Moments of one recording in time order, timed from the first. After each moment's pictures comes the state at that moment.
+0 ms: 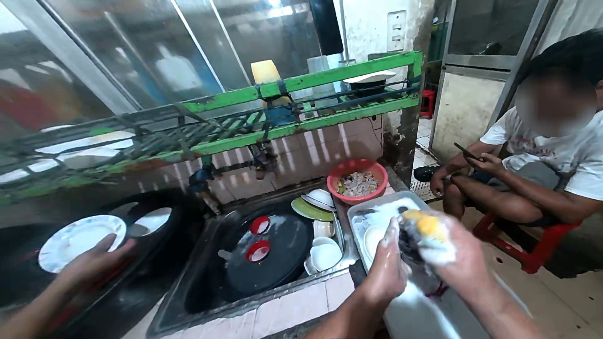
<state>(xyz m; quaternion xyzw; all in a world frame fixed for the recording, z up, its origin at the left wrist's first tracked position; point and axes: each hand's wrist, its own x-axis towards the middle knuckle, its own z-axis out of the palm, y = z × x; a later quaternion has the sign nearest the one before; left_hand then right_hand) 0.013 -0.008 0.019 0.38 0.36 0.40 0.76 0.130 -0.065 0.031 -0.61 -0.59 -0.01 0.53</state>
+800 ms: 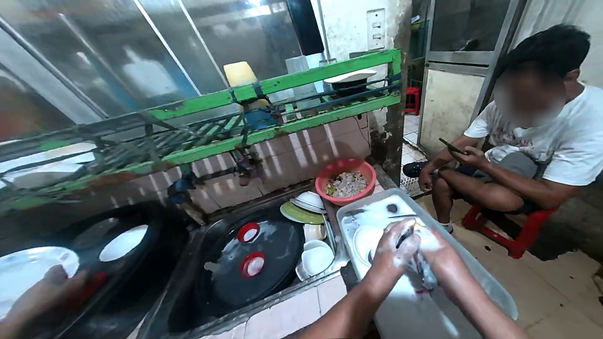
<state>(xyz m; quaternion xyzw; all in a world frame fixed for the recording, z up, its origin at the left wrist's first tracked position) 0.019 0.011 -0.009 0.73 0.27 0.32 0.54 0.136 -0.070 0.015 -0.72 -0.41 0.33 0.45</state>
